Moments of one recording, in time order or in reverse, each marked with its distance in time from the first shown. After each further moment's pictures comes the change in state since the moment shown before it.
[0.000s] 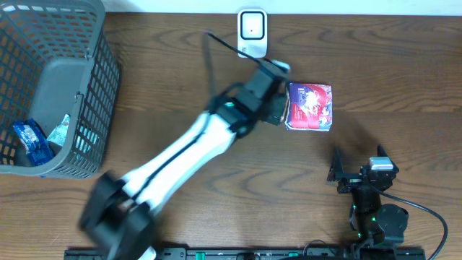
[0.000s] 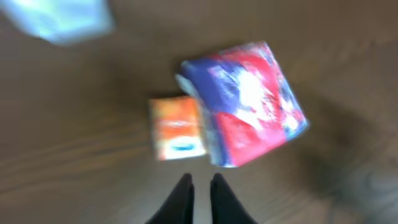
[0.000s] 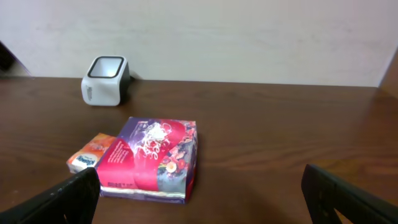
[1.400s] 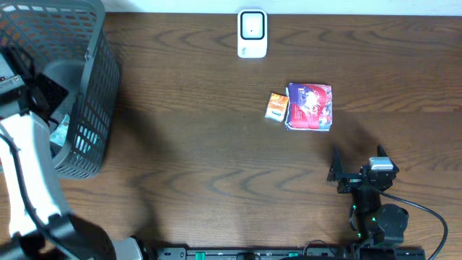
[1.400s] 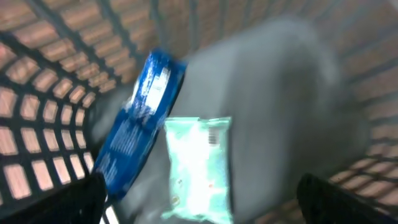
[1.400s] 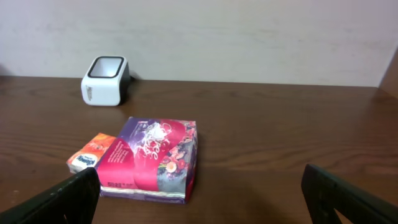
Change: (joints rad) left arm 1.187 -0.188 0.000 -0.401 -0.254 -0.169; right arm 0.000 0.000 0.000 0.000 0.000 0.000
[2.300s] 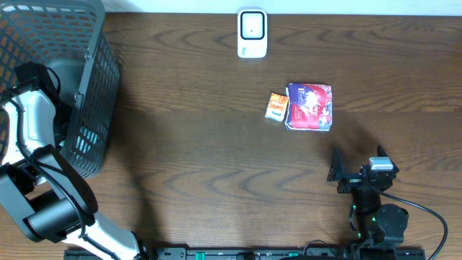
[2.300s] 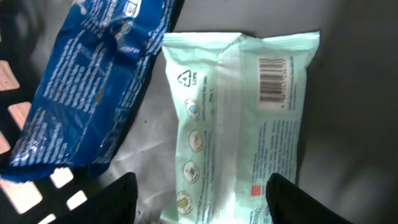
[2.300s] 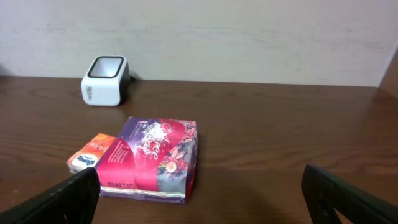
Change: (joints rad) left arm 0.013 0.319 0.000 -0.099 0.035 -0.052; right arm 0.000 0.000 0.000 0.000 0.000 0.000
